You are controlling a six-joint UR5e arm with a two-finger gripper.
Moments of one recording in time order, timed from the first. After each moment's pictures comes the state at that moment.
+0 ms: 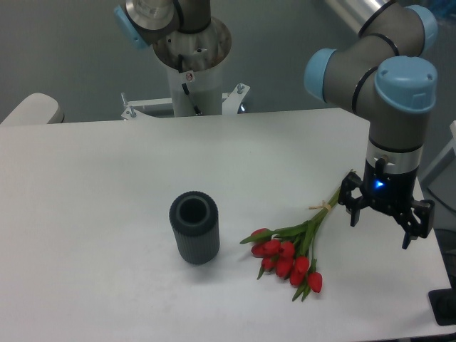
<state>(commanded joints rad) 2.69 -2.06 -1.28 -0.99 1.41 1.33</state>
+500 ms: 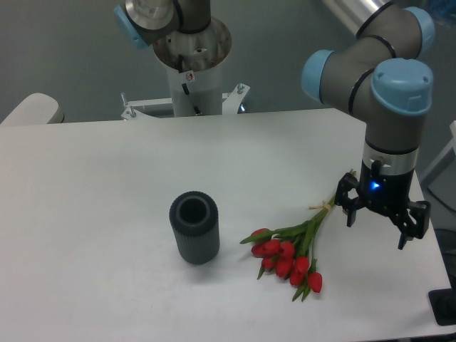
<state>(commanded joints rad) 2.69 -2.06 -1.33 -1.00 1.46 1.31</state>
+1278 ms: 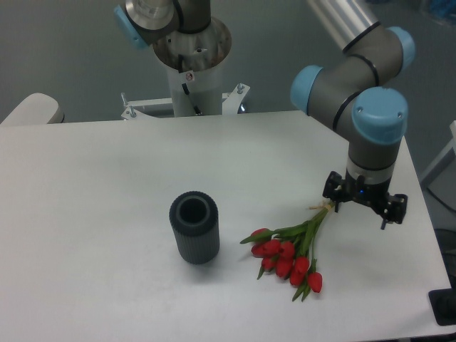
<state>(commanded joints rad) 2.69 -2.07 -1.52 -0.99 1.59 1.14</state>
